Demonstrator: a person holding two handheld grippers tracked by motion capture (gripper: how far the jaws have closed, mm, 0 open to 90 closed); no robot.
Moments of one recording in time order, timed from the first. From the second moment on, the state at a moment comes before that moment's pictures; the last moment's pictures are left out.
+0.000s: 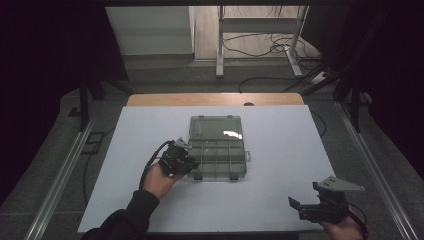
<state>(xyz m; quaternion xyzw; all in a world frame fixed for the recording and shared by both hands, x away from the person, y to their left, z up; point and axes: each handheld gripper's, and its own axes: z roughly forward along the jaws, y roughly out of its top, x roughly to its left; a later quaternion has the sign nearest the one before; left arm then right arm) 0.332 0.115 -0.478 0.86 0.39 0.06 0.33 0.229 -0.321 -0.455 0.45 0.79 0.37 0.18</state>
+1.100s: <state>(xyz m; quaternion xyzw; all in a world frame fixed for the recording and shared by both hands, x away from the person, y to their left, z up) 0.316 0.130 -0.460 0.85 0.37 0.09 0.36 0.229 -0.321 -0.455 0.44 0.79 0.37 0.18</state>
